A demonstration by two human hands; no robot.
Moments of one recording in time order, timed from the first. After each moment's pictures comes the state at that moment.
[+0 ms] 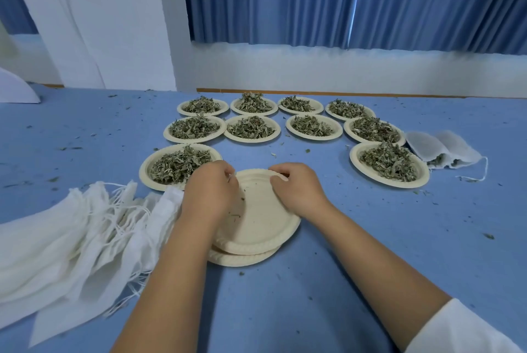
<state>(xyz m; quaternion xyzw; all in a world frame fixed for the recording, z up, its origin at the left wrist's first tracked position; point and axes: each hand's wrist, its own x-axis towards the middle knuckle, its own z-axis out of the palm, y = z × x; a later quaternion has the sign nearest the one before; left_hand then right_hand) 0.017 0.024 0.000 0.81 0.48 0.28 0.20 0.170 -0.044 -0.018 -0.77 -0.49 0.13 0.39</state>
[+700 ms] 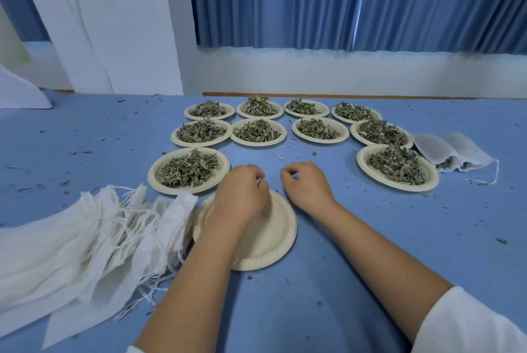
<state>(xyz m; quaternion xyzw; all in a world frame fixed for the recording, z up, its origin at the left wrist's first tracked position) 0.043 0.016 -0.002 0.85 0.43 0.25 0.20 0.186 -0.027 -0.028 -0.80 -0.48 0.08 0.34</state>
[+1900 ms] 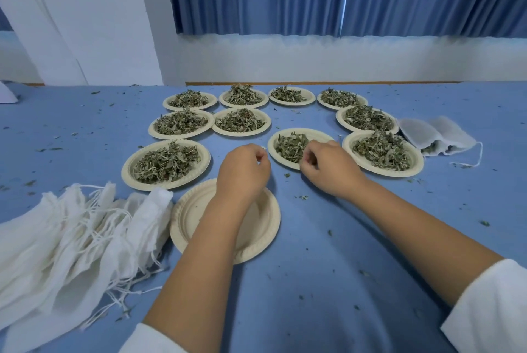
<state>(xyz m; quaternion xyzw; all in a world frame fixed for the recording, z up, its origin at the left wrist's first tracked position) 0.084 0.015 0.002 0.82 0.42 0.28 0.26 0.255 -0.067 -0.013 -0.79 -0.57 -0.05 0.24</state>
